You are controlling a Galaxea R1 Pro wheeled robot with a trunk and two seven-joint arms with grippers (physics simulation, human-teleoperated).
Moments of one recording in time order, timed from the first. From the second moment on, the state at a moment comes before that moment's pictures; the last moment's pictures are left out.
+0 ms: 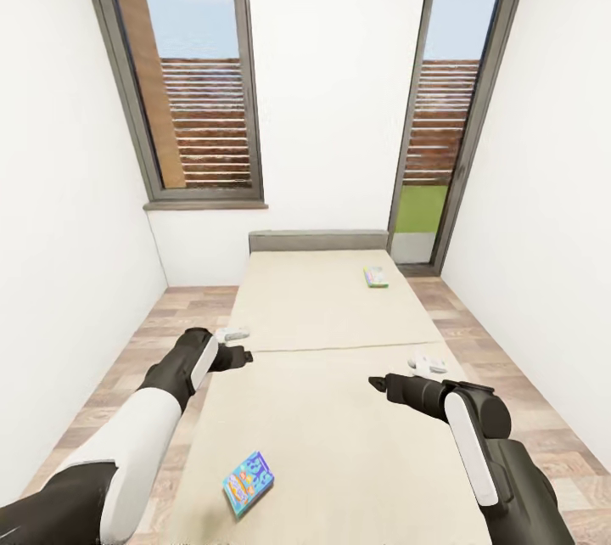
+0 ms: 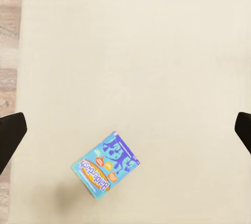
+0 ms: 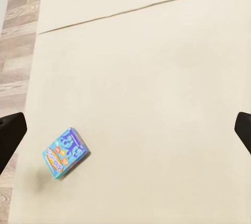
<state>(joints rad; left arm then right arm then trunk) -0.90 -0.08 0.11 -0.56 0.04 0.78 0.02 -0.35 0.01 -0.04 -1.54 -0.30 1.04 0.01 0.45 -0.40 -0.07</state>
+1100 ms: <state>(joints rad) -0.90 -0.08 0.10 -0.40 0.04 0.54 0.02 -0.36 0.01 -0.04 -1.54 -0.30 1.04 0.01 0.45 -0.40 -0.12</state>
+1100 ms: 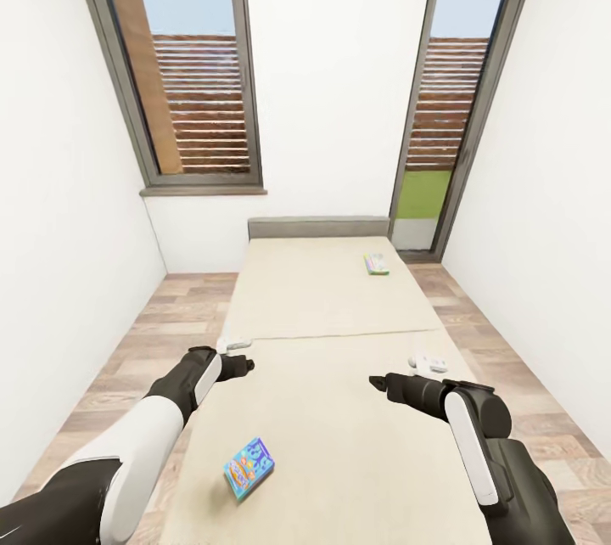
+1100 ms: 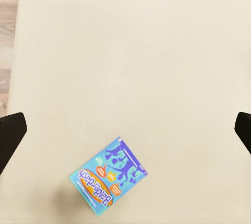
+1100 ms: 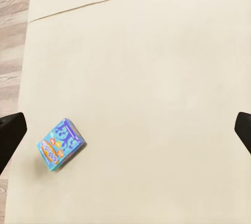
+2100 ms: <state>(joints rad) -0.89 -0.08 0.10 -0.40 0.04 0.54 0.02 -0.35 -0.11 -0.14 -1.54 -0.54 1.04 0.54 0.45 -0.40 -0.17</state>
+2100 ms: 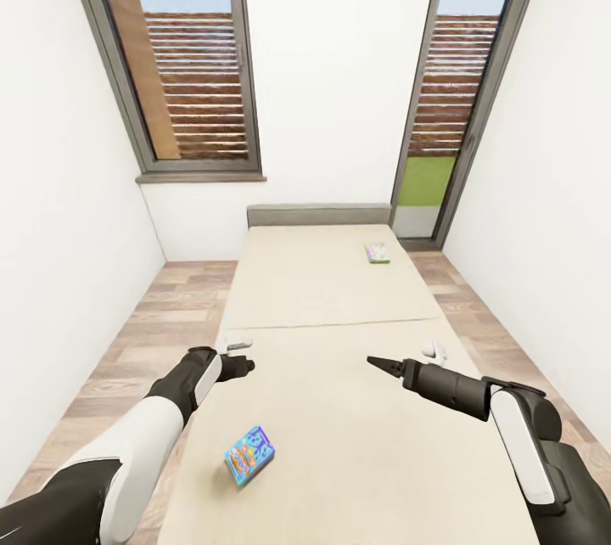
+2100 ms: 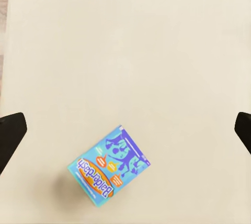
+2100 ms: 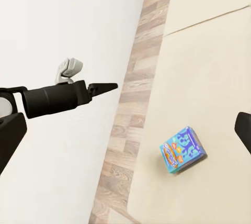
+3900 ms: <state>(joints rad) -0.89 -0.08 0.10 -0.40 0.04 0.54 0.02 -0.35 -0.12 -0.14 -1.53 -0.54 1.04 0.54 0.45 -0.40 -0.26</state>
